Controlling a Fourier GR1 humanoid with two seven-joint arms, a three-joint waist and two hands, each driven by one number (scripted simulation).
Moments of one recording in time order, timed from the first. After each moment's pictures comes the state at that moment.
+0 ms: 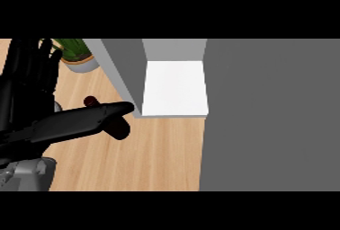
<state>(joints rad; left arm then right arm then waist) -0.46 0.20 -0.17 -2.08 -0.27 0.55 0.89 0.18 -0.16 0.30 -2.52 -0.11 0.06 0.43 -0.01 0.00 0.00</state>
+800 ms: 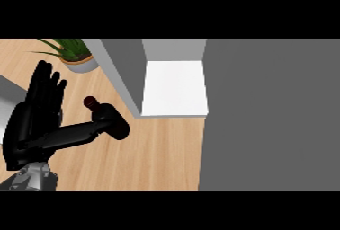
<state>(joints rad) -0.17 0.18 -0.08 -1.96 -0.05 0.43 0.53 0.15 -0.15 0.34 -2.52 -0.10 0.03 0.46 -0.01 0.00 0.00</state>
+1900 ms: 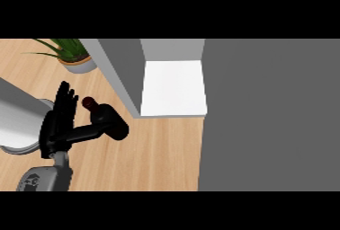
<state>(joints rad) -0.13 0.13 0.05 -1.48 0.08 0.28 0.11 0.16 -0.17 0.32 -2.53 -0.10 0.03 0.45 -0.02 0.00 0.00</state>
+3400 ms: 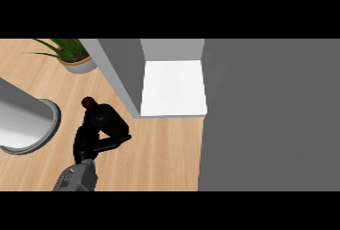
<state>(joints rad) -0.22 0.03 0.17 -0.92 0.19 0.12 -0.34 0.18 -0.18 0.31 -2.53 -0.10 0.04 0.42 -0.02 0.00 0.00</state>
